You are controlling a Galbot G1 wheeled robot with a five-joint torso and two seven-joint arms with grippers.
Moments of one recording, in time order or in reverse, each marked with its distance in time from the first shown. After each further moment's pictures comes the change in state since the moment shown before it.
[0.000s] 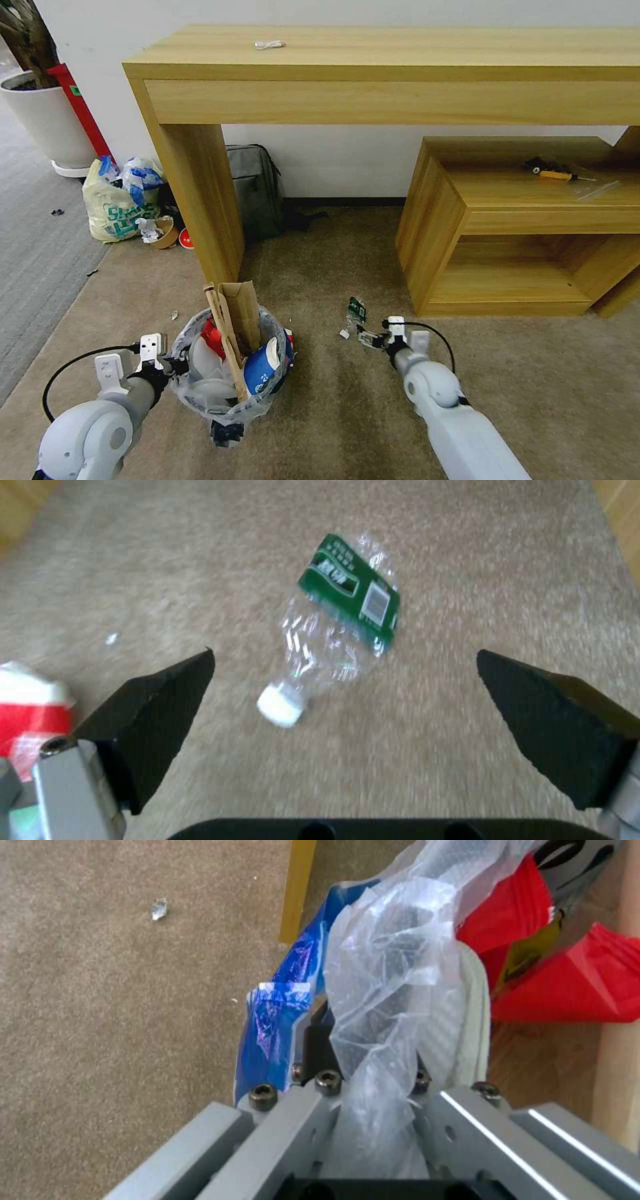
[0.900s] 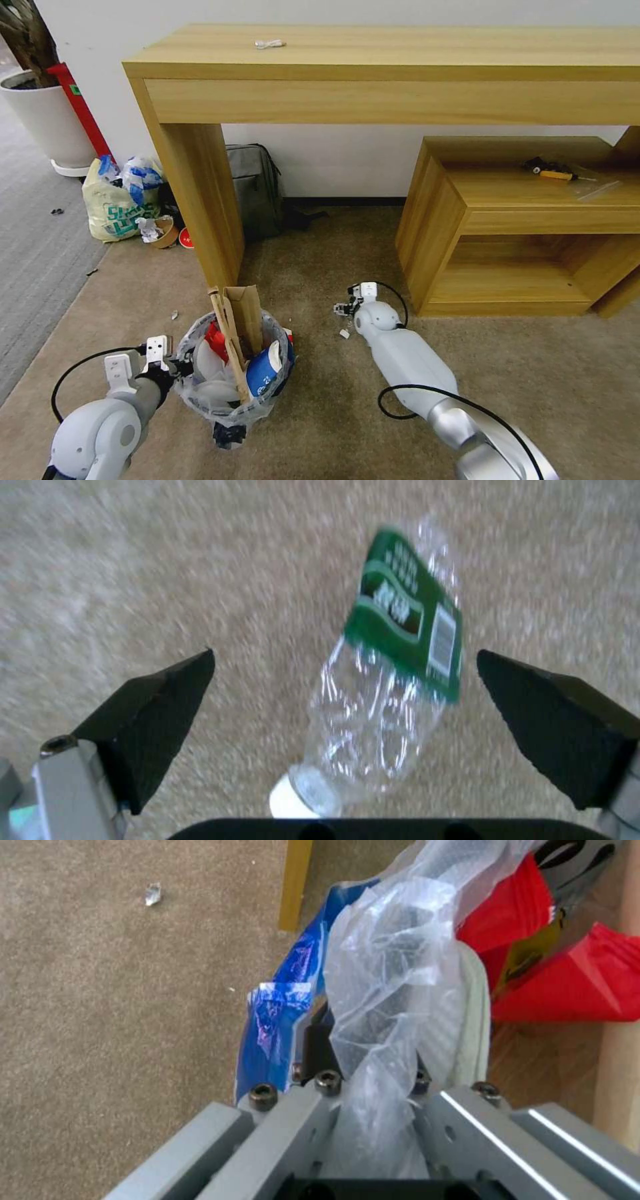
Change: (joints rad) left arm -0.023 -0.014 0.026 0.039 0.029 0.000 0.006; right arm 0.439 0.208 -0.141 -0.579 0.036 -0.139 0.190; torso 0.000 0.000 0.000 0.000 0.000
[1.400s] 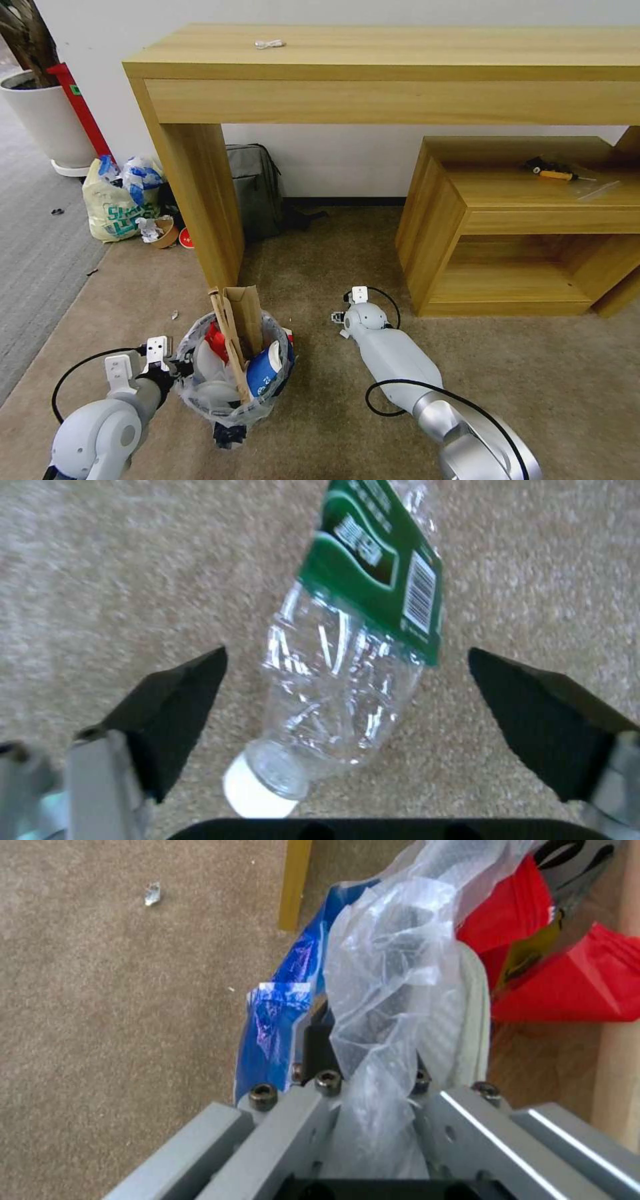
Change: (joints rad) left arm 0.001 0.000 -0.002 0.000 0.001 0.000 0.004; right arm 0.020 0.021 0.018 -0.083 -0.019 -0.005 0.024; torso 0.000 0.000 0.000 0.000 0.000
